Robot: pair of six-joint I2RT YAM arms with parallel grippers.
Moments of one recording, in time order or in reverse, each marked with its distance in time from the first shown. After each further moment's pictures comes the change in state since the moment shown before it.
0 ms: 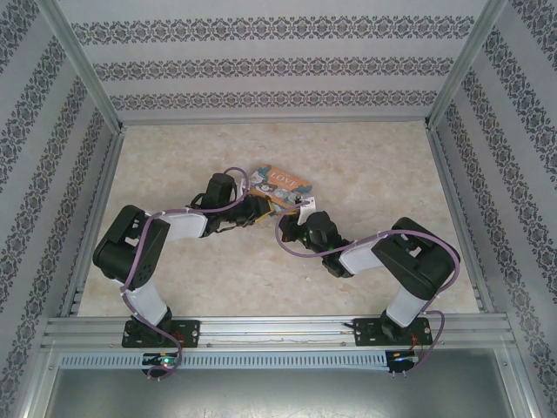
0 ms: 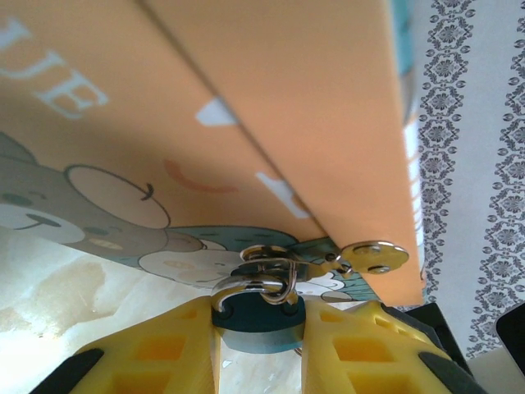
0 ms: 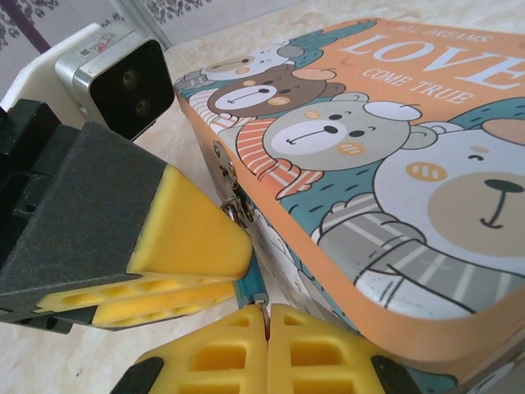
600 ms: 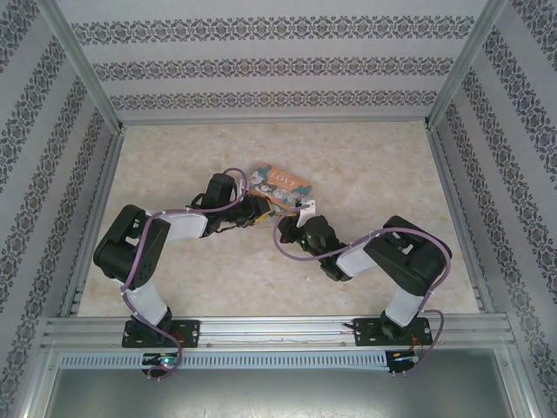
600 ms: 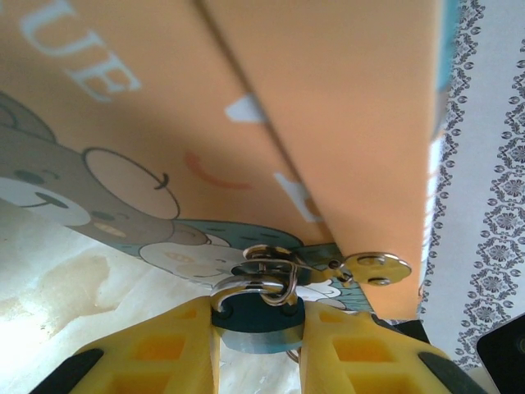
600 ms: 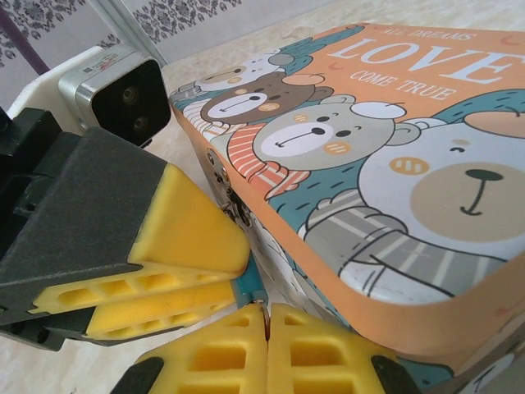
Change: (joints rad) left arm 0.000 0.003 0.000 -0.001 -0.008 -0.055; right arm 0.030 0.052 -0.020 0.098 0.064 0.031
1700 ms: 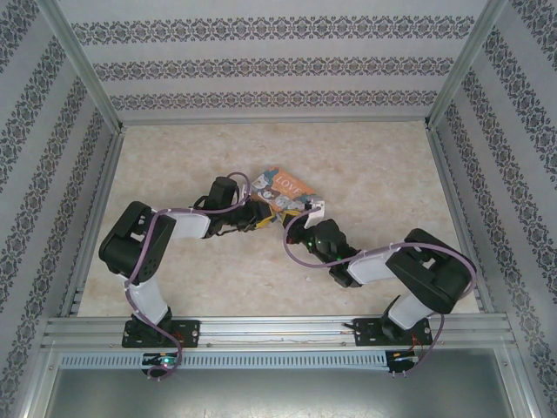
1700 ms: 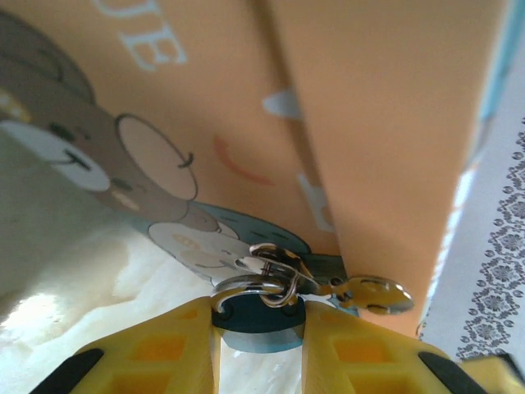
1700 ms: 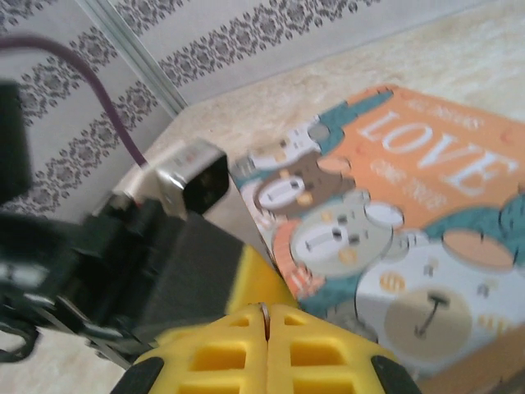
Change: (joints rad) left arm -0.005 0.053 -0.008 0.004 0.029 0.012; right arm 0.015 -0.189 -0.076 -0.018 0.046 0.017
